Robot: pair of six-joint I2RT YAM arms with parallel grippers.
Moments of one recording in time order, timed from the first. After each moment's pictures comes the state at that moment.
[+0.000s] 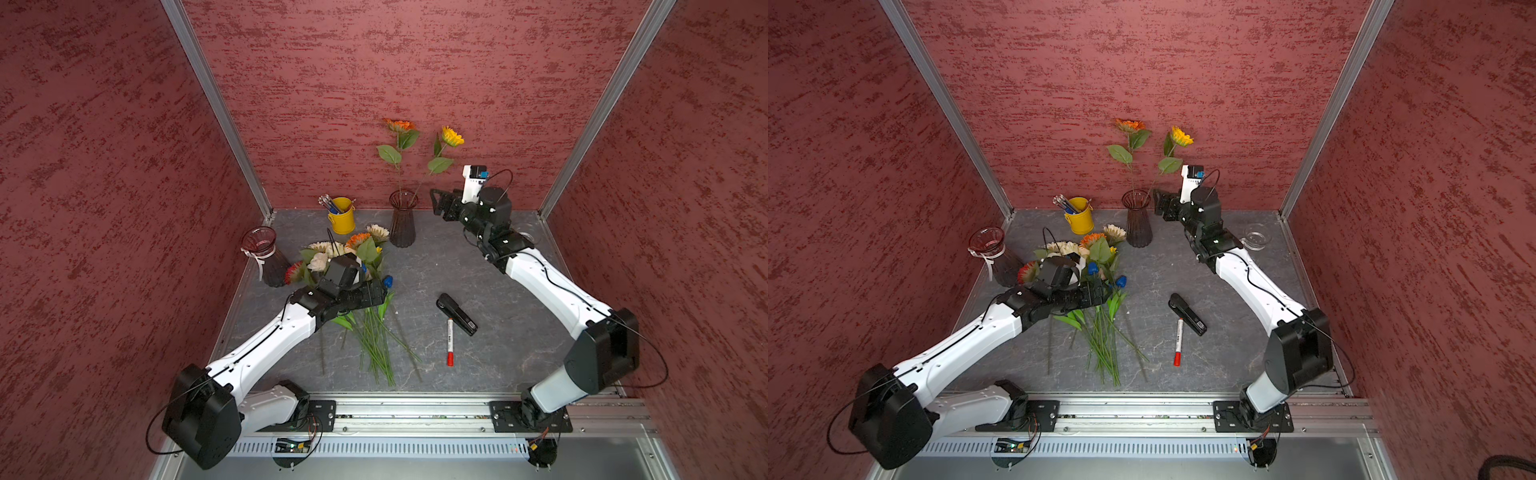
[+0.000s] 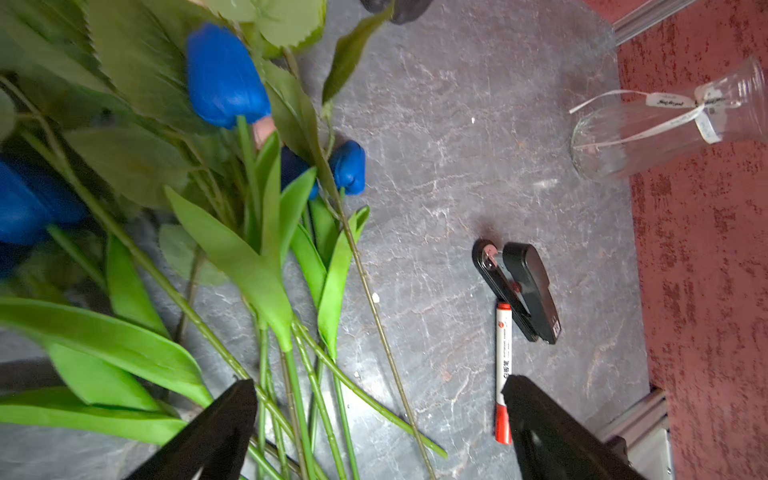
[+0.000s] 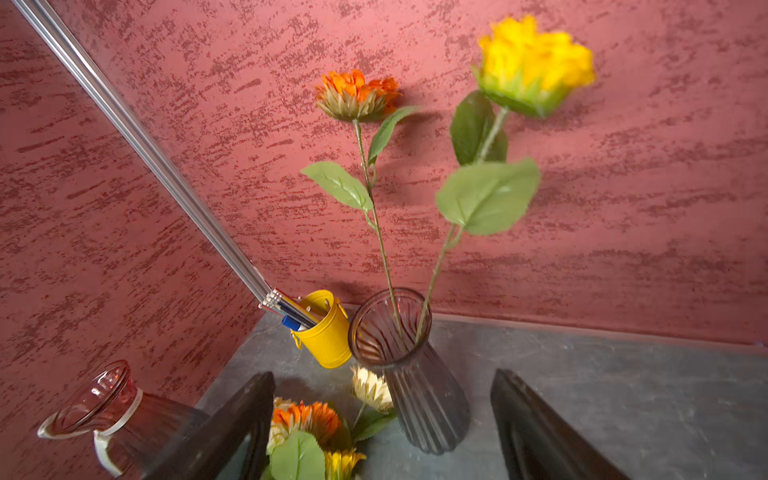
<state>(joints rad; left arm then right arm) -0.54 1.19 0.85 -0.51 0.16 -0.68 0.40 1.54 1.36 0.06 -0.04 0.38</state>
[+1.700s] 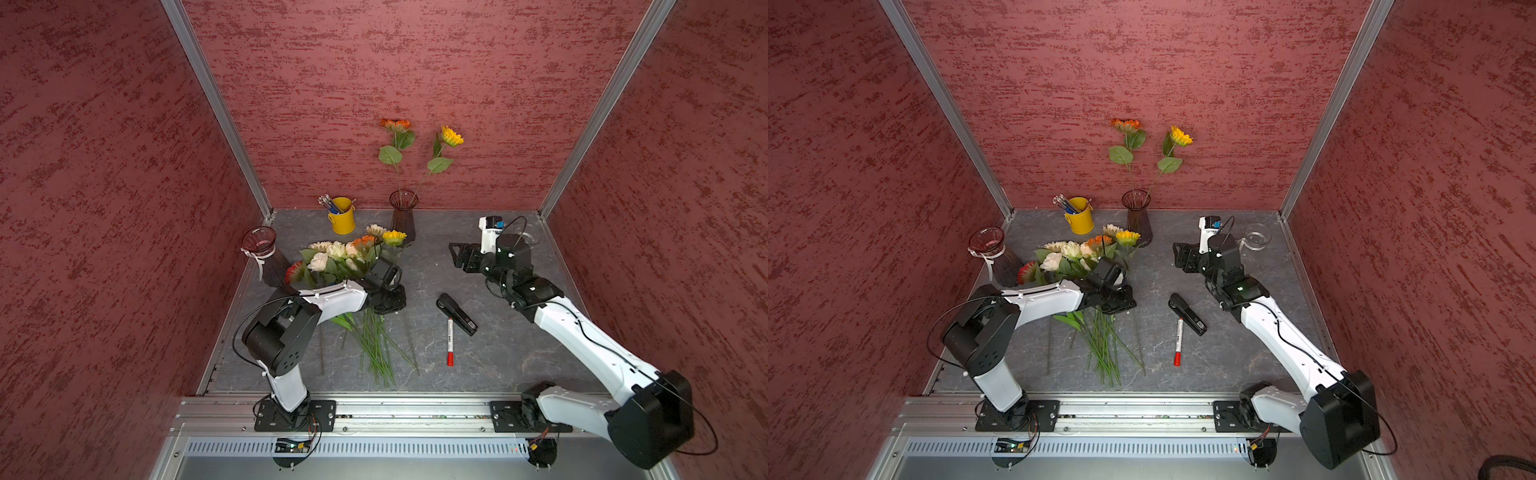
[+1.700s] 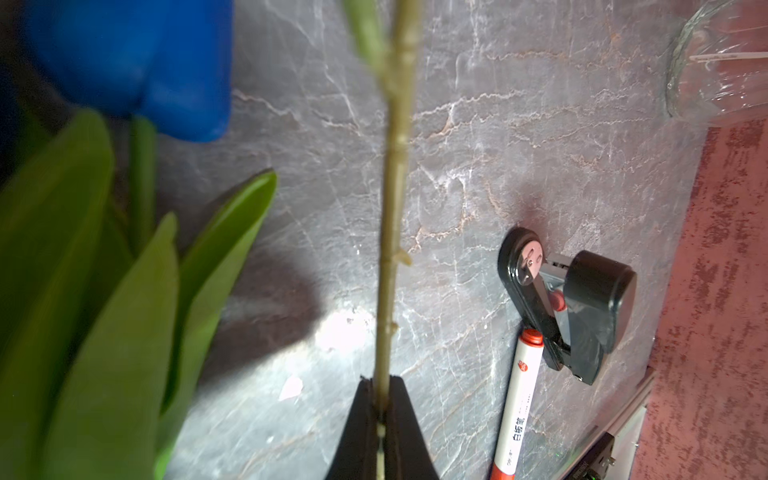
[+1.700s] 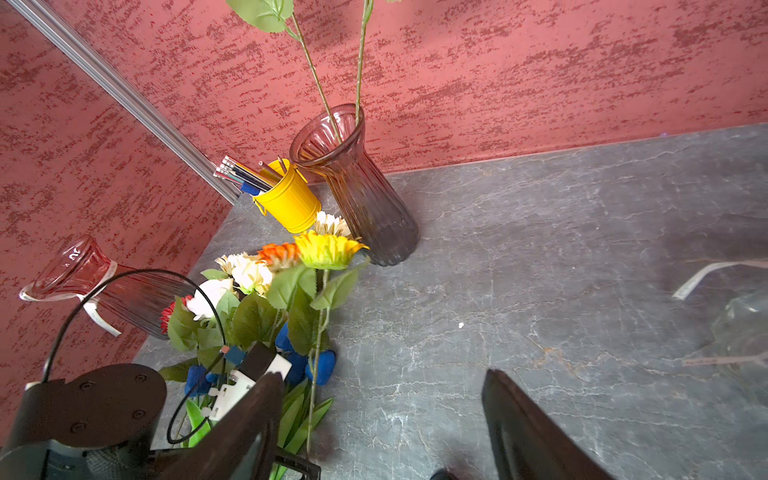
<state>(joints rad) -0.64 1.72 1.01 -0.30 0.26 -0.80 0.40 1.18 0.94 -0.13 -0.05 0.42</state>
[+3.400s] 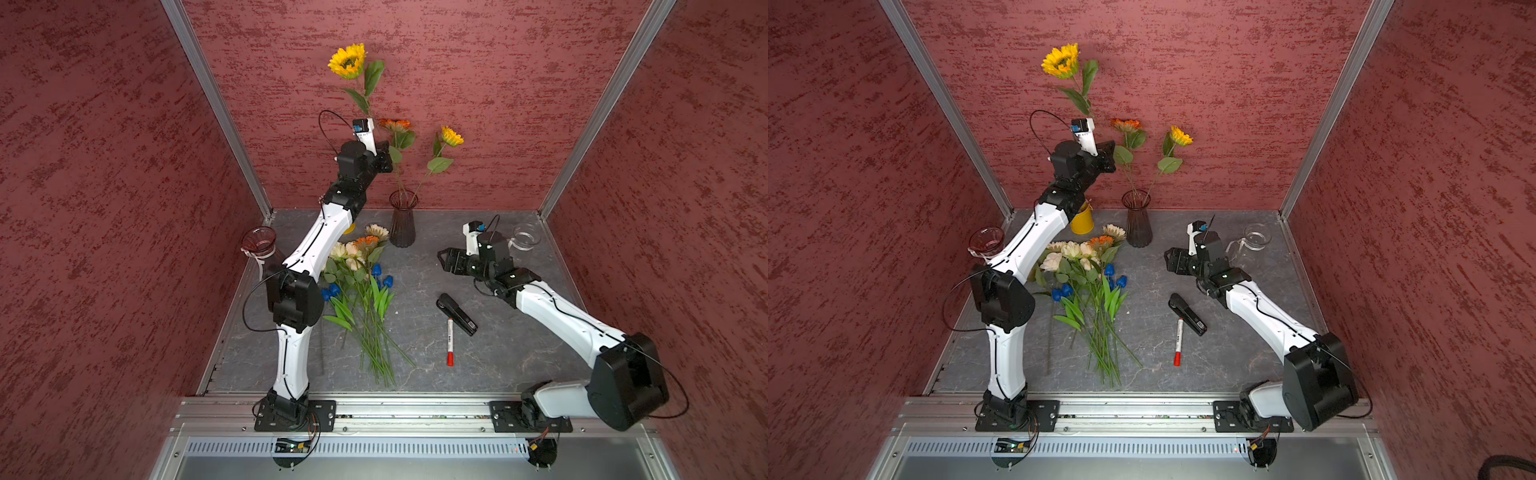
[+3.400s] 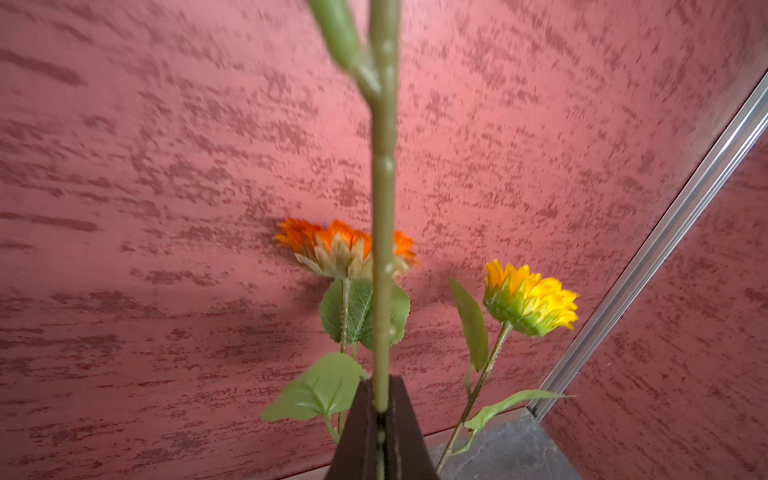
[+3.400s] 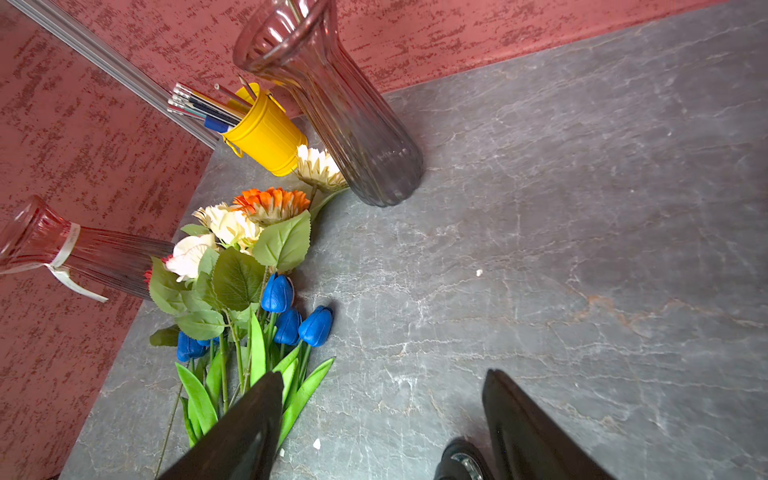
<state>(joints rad) -0.36 2.13 2.17 0.00 0.04 -0.29 0.40 1.38 1.00 -0.16 -0.14 0.48</state>
